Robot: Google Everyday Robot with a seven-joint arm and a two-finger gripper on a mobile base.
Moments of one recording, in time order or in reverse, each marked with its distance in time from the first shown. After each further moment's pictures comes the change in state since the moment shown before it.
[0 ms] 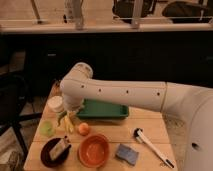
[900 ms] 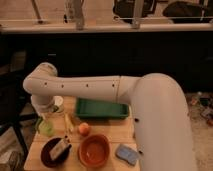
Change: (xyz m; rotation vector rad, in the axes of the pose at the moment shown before) arm -0.100 -0.037 0.060 -0.129 -0.061 -0.394
